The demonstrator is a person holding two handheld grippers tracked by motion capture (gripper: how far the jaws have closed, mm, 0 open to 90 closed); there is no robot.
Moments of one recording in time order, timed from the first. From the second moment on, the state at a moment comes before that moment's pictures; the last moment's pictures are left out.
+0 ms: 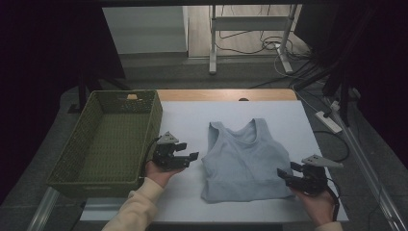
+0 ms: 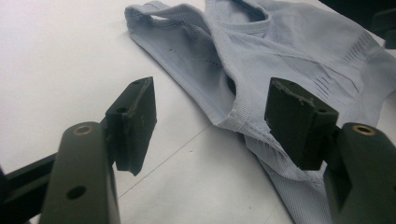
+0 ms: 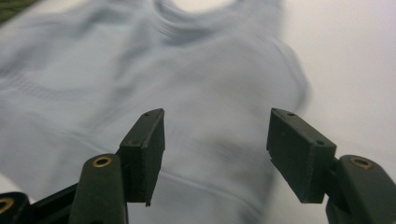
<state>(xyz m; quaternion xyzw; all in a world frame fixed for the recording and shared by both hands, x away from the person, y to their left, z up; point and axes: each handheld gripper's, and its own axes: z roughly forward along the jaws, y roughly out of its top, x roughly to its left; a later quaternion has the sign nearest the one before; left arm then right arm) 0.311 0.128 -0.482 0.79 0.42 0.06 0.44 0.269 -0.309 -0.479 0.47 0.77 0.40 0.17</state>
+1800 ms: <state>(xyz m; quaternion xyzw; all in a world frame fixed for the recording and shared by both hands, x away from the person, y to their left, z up) 0.349 0.094 -0.484 0.81 0.39 0.07 0.44 0.273 -0.207 -0.483 0.28 0.83 0.47 0.09</state>
